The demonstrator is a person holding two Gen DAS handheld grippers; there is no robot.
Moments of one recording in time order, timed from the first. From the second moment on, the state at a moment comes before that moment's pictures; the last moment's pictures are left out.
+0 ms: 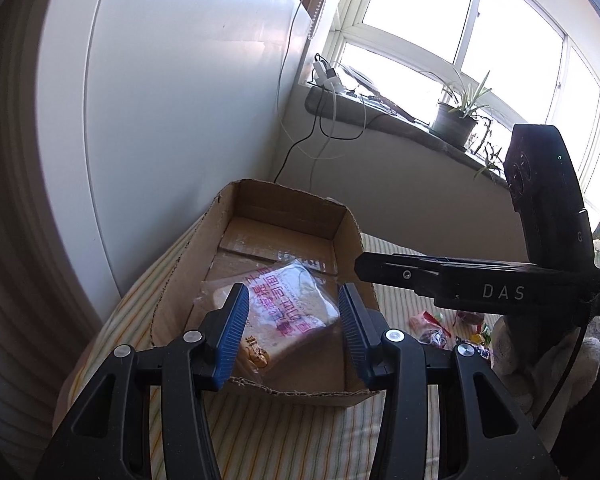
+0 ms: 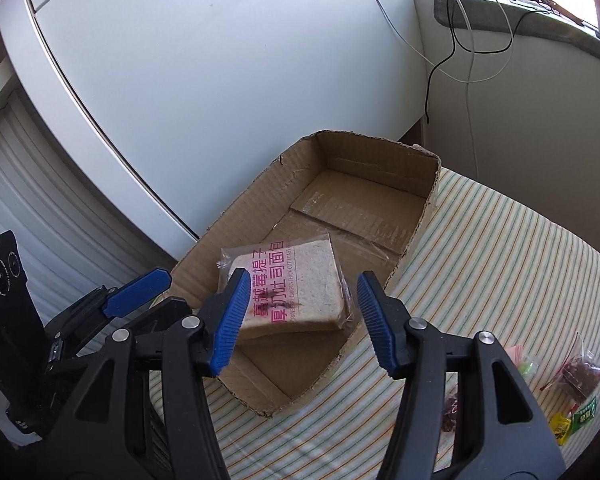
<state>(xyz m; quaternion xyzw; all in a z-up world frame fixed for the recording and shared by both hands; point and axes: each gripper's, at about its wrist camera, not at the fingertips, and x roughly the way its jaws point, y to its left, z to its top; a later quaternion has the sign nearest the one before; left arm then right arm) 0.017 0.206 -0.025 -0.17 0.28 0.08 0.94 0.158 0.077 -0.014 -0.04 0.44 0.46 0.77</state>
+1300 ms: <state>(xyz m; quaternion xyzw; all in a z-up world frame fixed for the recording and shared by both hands) 0.080 0.061 -0.062 -0.09 0.36 -0.07 0.92 0.066 -0.183 -0.029 -0.03 0.42 0.26 0.87</state>
